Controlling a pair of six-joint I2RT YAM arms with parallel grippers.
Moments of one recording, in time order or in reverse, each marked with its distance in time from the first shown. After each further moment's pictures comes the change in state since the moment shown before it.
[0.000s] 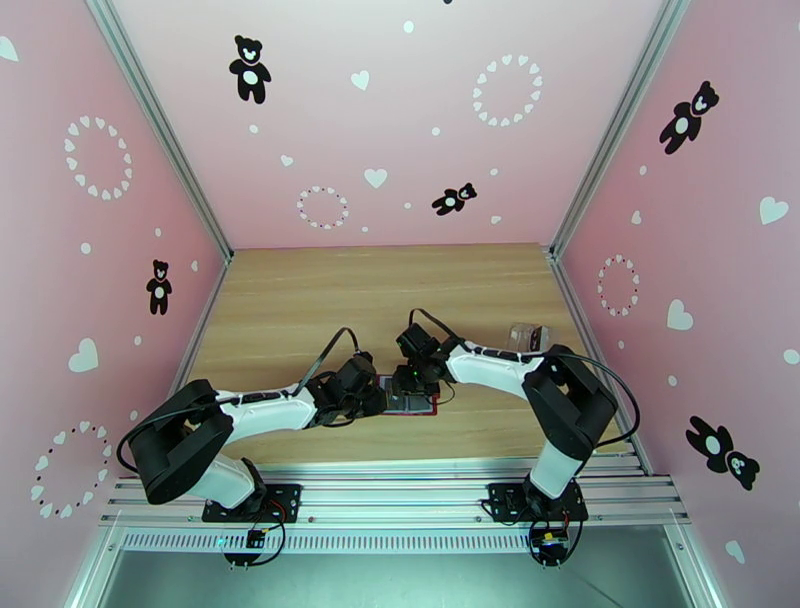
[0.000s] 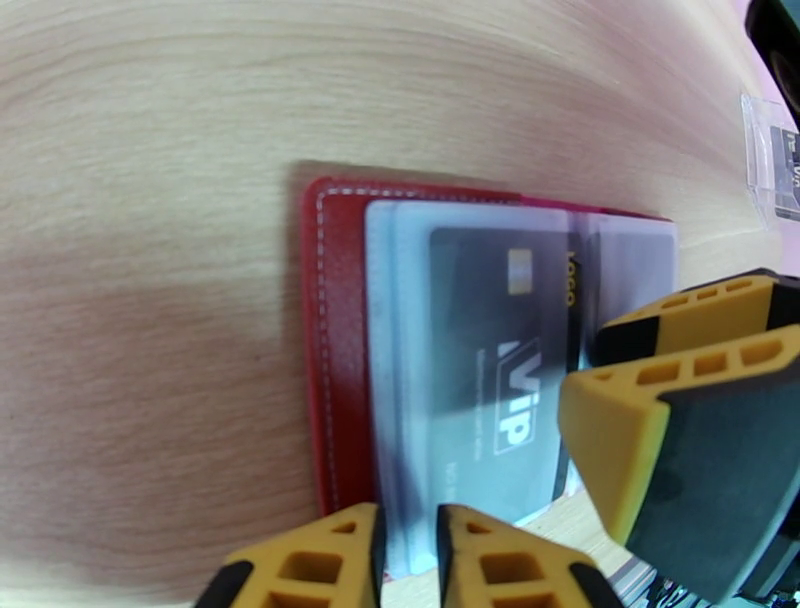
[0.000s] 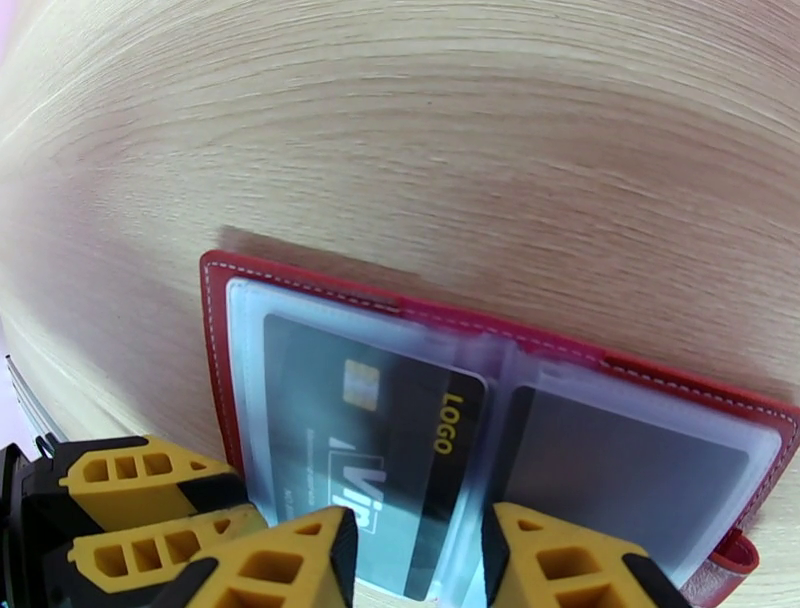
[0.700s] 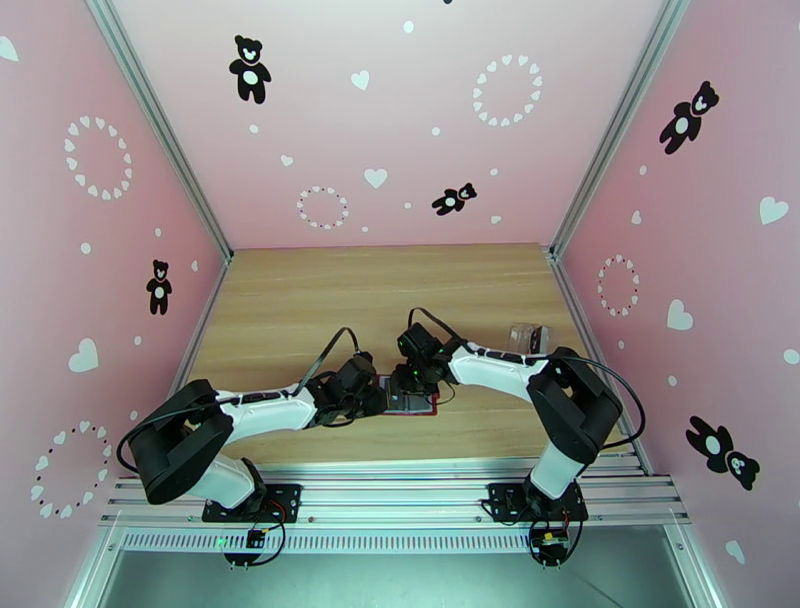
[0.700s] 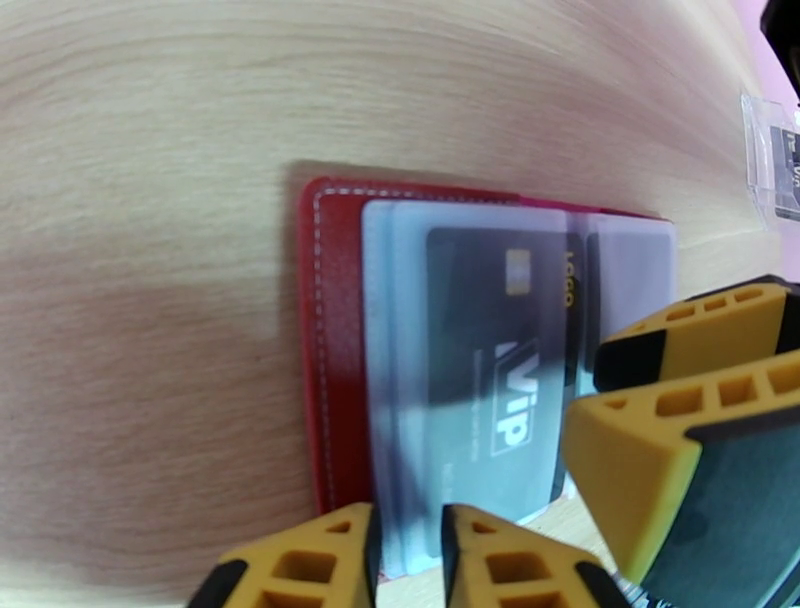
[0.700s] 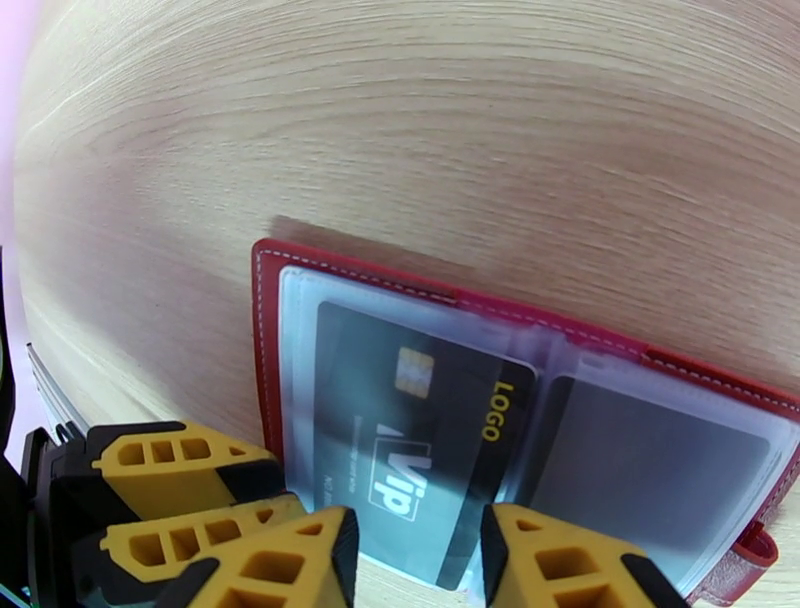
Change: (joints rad) left arm 0.000 0.000 0.000 0.000 0.000 0.000; right arm 0.000 -0.027 -0.016 0.030 -0.024 0.008
